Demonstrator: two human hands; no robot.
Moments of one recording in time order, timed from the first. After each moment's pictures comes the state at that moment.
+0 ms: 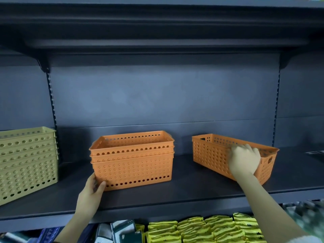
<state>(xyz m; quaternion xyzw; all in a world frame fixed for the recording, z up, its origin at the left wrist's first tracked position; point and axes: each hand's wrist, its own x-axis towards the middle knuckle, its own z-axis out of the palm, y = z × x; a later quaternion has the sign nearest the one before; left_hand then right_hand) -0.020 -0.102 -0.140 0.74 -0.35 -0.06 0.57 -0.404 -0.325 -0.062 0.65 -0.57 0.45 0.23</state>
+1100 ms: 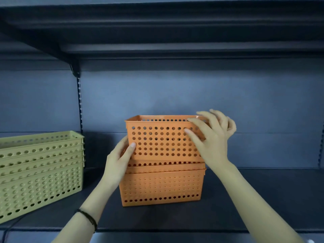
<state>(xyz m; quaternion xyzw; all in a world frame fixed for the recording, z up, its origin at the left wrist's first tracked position) -0.008 -0.115 -0.014 0.57 -0.48 -0.04 0.66 -0.221 -0.254 0.033 0.69 -0.22 0.66 0.19</state>
